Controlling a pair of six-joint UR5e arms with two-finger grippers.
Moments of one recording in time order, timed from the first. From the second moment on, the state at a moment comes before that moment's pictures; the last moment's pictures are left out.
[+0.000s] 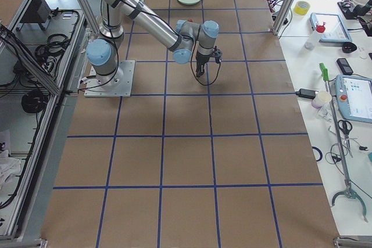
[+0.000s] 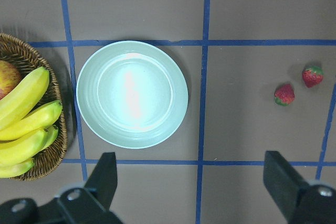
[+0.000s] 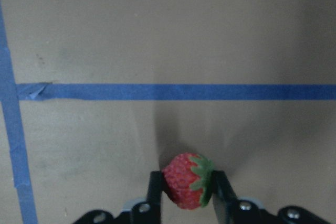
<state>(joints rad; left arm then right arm) -1.51 -1.59 -1.58 -1.57 1.61 0.04 1.39 -1.24 2.00 -2.22 -1.65 -0.20</state>
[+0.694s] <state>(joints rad) -1.52 -1.58 -1.61 -1.57 1.60 0.04 1.48 -1.27 1.82 -1.98 -1.60 0.01</state>
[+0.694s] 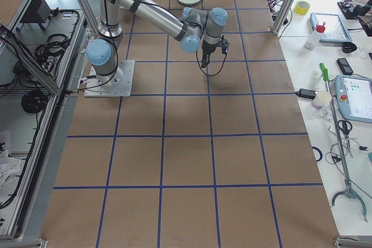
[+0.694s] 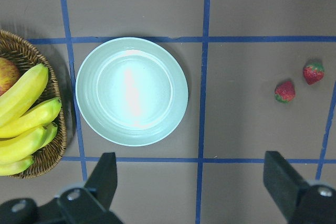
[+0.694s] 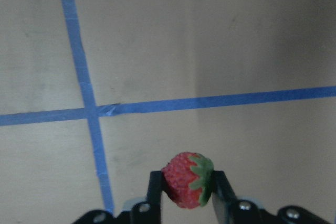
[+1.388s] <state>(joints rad) -1.51 -1.58 -1.62 -1.57 1.61 0.05 1.85 -1.15 1.67 -2.04 -1.36 0.56</state>
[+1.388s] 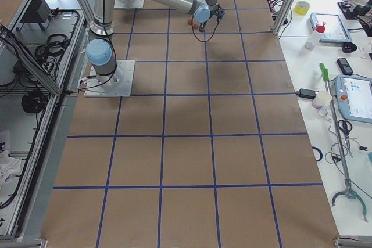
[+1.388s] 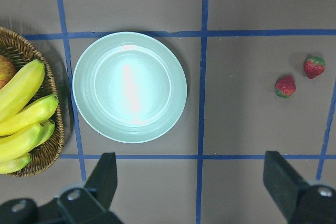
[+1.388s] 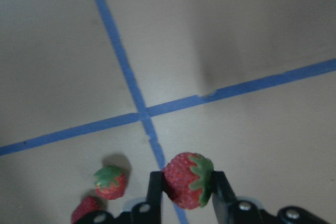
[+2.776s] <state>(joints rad) -1.51 -1.58 -1.62 -1.57 1.60 0.05 2.01 -1.03 1.60 -2.14 -1.34 0.69</state>
